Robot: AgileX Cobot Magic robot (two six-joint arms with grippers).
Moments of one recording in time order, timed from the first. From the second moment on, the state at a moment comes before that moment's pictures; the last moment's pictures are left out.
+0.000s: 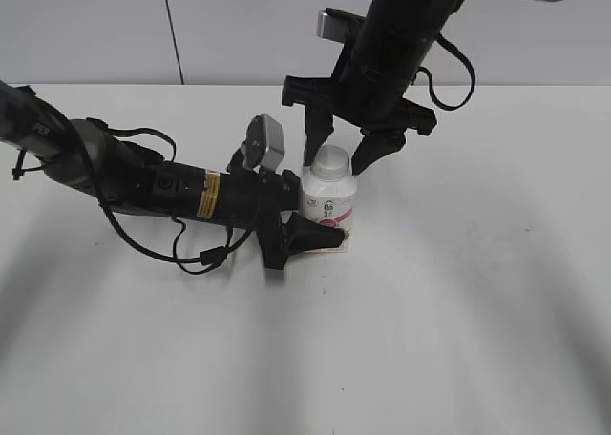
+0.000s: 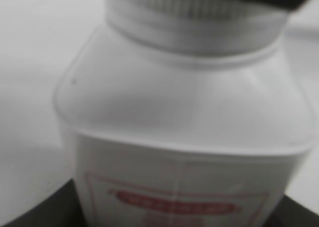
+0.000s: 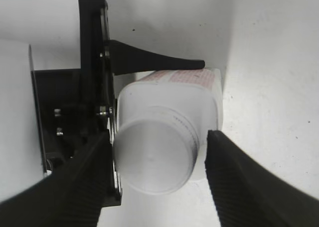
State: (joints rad) left arm -0.35 2.42 -1.35 1.50 -1.01 -0.72; right arm 0.52 2.10 -1.72 0.28 1.03 0.32
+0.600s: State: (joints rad) left arm -0.35 2.42 -1.35 1.50 -1.01 -0.72; right arm 0.52 2.12 -1.72 0.28 1.03 0.31
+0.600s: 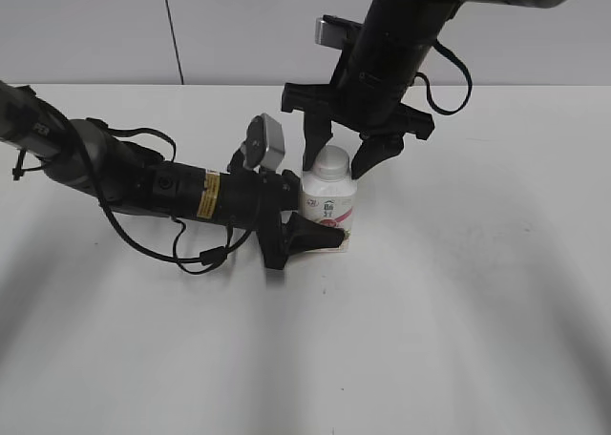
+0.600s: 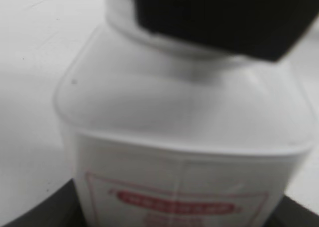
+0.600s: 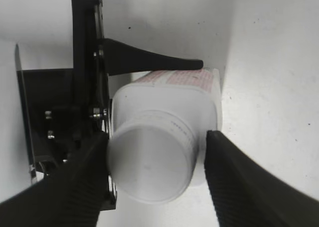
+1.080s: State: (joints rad) left arm -0.35 2.42 -1.35 1.50 -1.01 -0.72; right arm 0.52 2.12 -1.73 0.26 1.04 0.30
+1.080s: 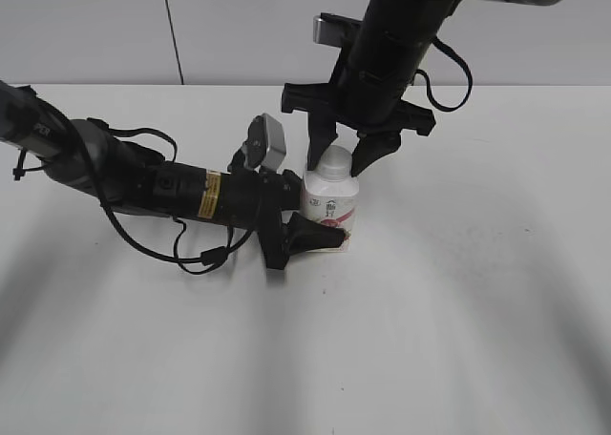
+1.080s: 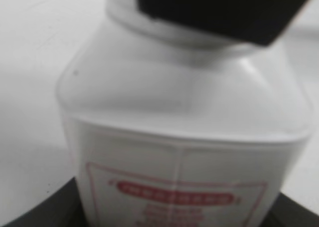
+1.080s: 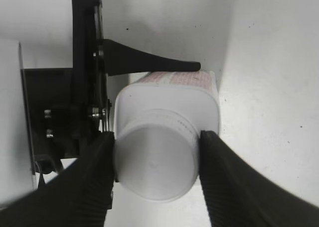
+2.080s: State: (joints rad) left arm -0.35 2.42 -1.35 1.50 -1.01 -0.71; right arm 0.52 2.12 -1.73 0.27 1.06 -0.51
